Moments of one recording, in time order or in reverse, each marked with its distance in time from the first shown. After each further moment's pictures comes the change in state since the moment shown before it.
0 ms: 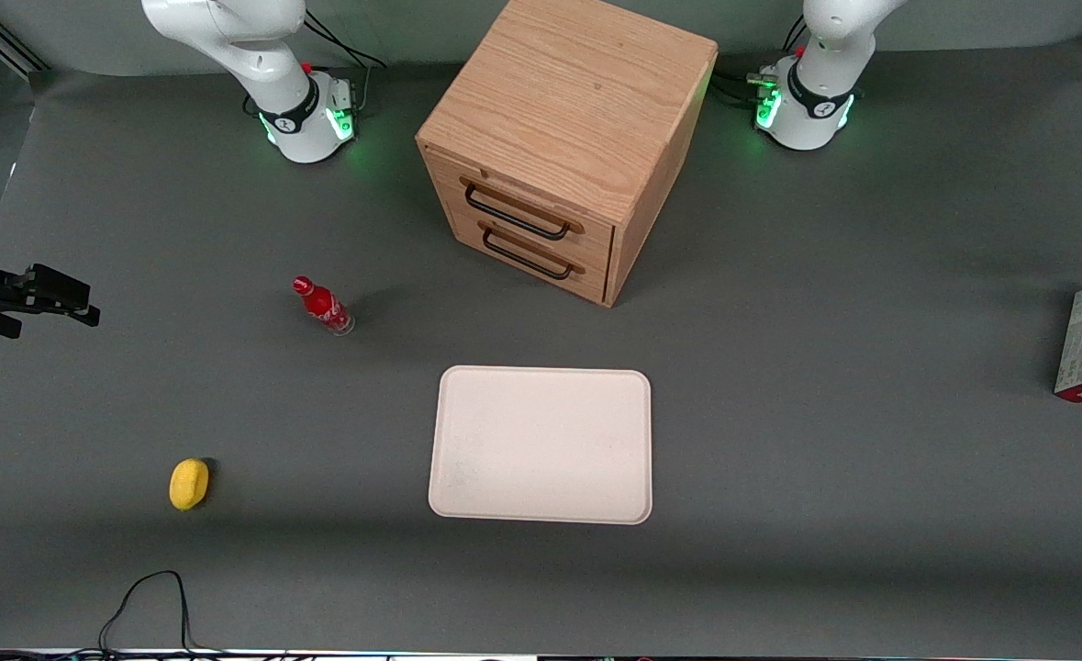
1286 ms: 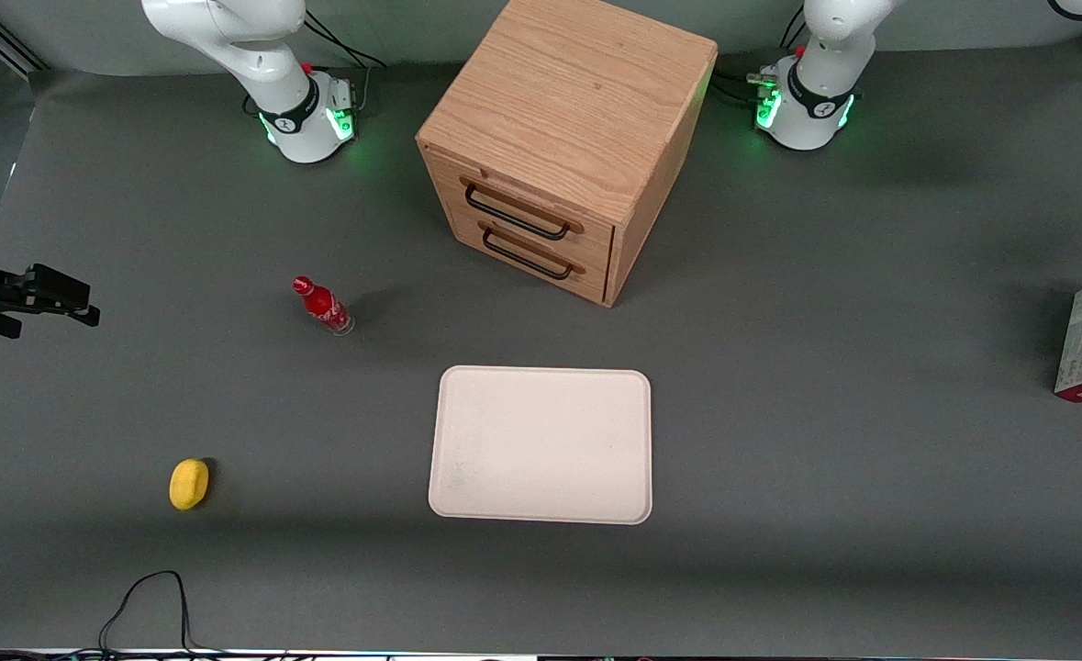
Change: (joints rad) arm 0.015 0.373 -0.006 0.007 -0.039 0.333 0.168
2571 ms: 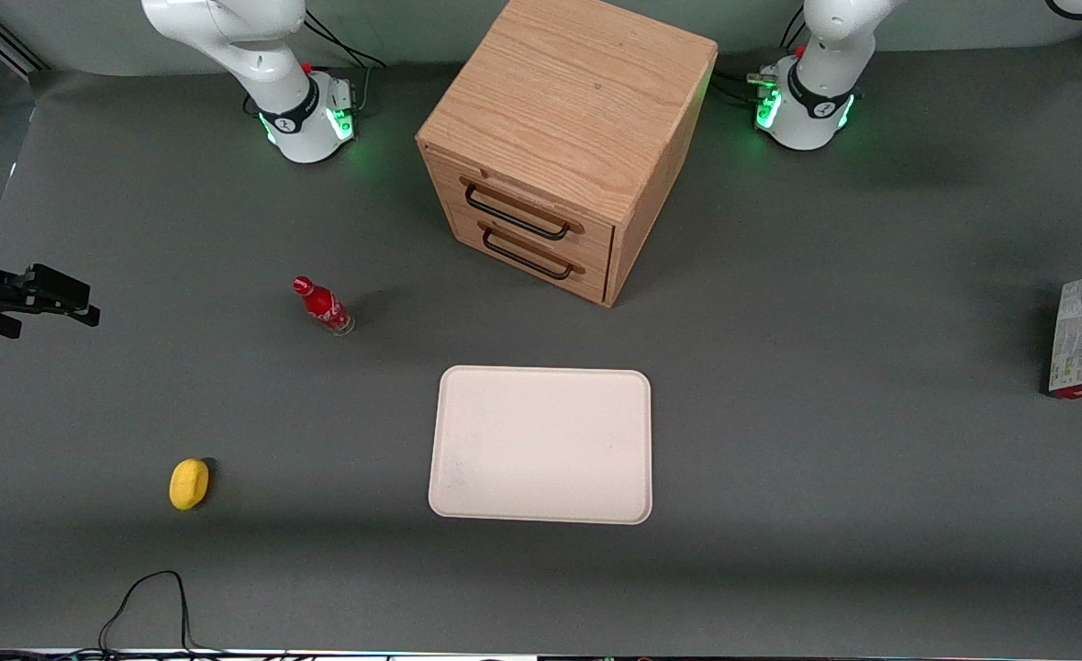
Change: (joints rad) arm -0.027 -0.052 -0.029 0.041 -0.013 -0.161 -0.032
